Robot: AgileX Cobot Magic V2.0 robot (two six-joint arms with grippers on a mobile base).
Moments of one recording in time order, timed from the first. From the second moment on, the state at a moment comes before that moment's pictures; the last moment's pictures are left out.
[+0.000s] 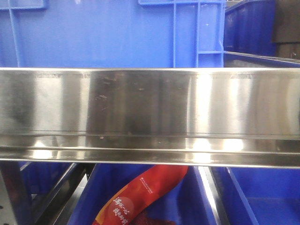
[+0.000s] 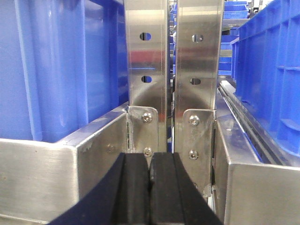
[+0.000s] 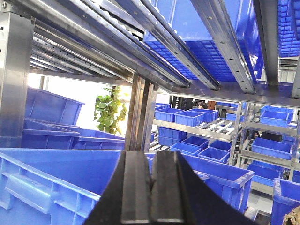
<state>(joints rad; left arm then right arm) 0.18 0.00 0.00 0.00 0.05 0.05 0.31 0.32 -0.56 1.10 -0.03 -1.22</state>
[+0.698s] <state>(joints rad) 0.18 0.00 0.00 0.01 0.00 0.05 0.31 0.32 -0.56 1.10 -0.03 -1.22</state>
